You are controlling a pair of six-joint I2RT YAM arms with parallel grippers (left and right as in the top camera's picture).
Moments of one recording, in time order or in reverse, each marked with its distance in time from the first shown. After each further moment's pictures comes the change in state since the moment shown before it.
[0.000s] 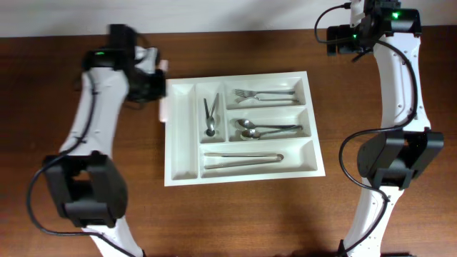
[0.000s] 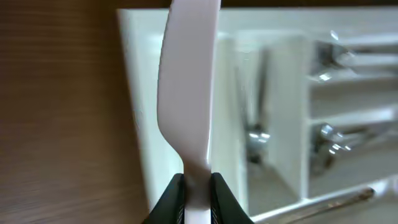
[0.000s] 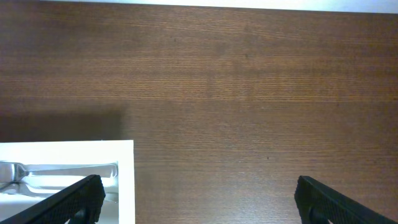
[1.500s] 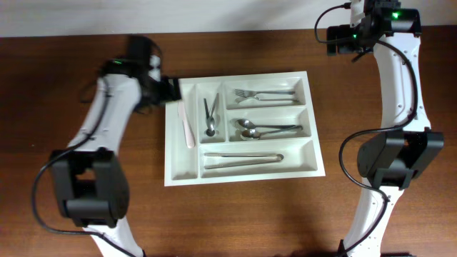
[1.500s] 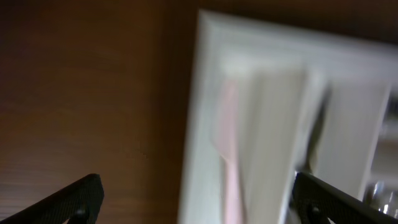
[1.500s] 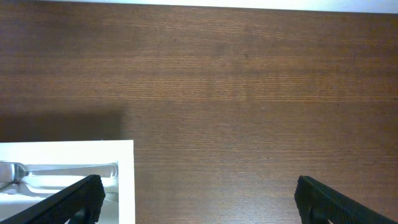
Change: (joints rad) left arm -0.004 0.000 -0.097 0.129 -0.166 -0.174; right arm 0.000 0.000 0.000 0.000 0.000 -0.001
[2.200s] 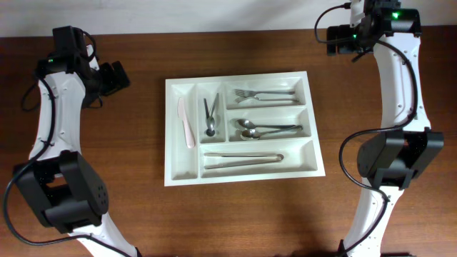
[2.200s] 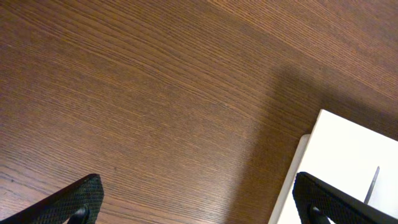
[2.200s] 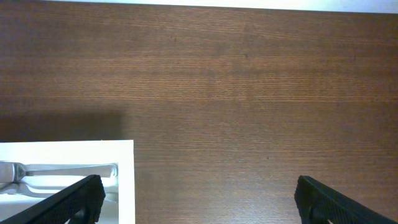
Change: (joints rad) left arm 0.250 0.000 0.084 -0.016 -0.011 0.003; right arm 0.000 0.000 0.000 0.000 0.000 0.000
